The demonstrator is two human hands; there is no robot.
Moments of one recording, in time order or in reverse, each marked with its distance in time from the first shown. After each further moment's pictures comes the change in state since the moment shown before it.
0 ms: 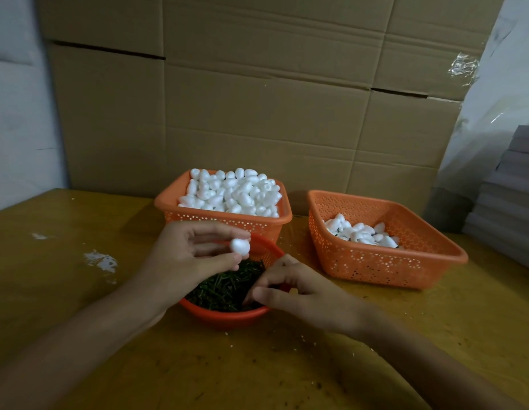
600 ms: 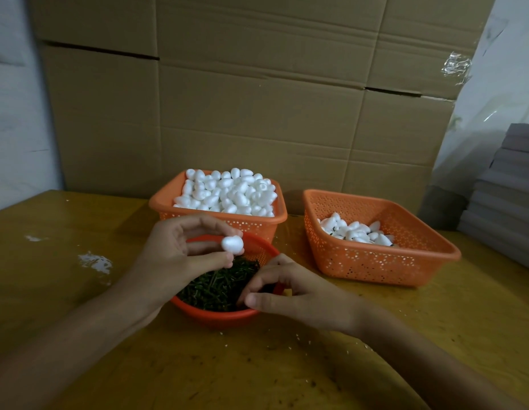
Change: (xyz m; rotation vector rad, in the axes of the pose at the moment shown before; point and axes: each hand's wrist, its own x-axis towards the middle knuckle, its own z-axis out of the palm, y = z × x) left_hand 0.001 0.002 -0.002 -0.058 0.014 0.014; right_hand -0.003 -0.001 -0.005 -0.007 -0.053 -0.013
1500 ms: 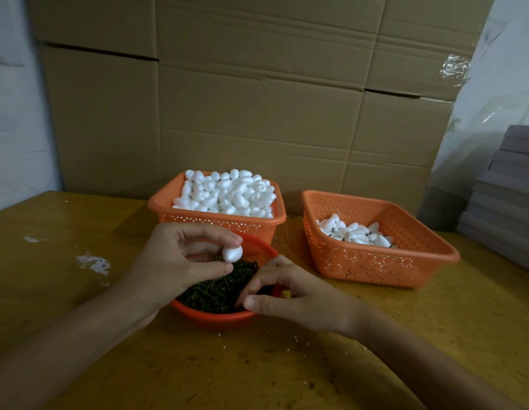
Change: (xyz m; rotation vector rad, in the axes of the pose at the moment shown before) left_hand -0.001 0.003 0.001 0.100 -0.009 0.028; right_hand 0.000 -0.001 0.000 -0.010 0.011 -0.017
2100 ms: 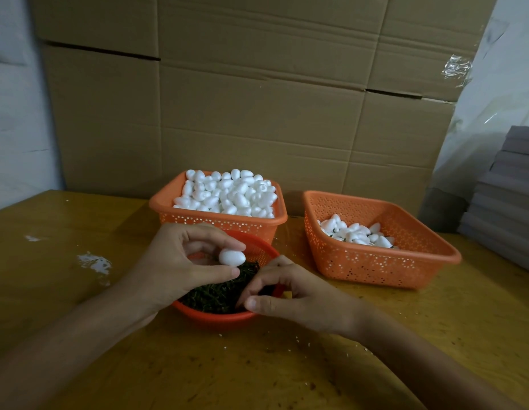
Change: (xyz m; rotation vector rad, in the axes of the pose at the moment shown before) left_hand -0.002 0.004 -0.001 0.064 -0.027 -0.014; right_hand 0.000 0.000 0.000 0.022 0.018 -0.018
